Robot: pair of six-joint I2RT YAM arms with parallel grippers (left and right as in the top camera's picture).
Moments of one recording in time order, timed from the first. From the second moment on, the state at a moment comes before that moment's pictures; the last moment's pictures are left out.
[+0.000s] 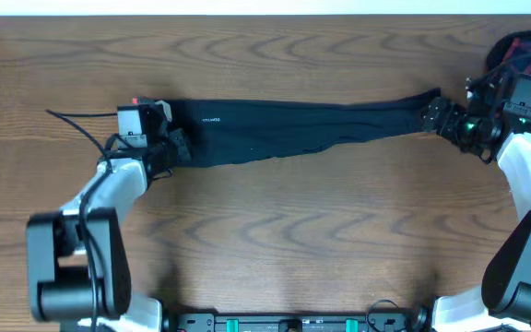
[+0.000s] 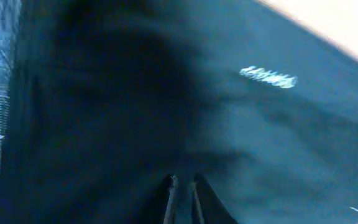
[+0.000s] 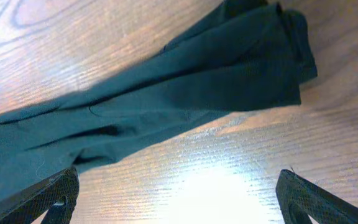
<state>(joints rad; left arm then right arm) 0.06 1.71 0.85 -0.16 0.32 -0.33 -0.28 1.69 1.15 -0.54 -0.39 0.19</state>
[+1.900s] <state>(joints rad) 0.19 1.76 0.90 -0.60 0.40 -0.30 -0.25 1.93 1.15 -0.21 -0.28 -0.12</state>
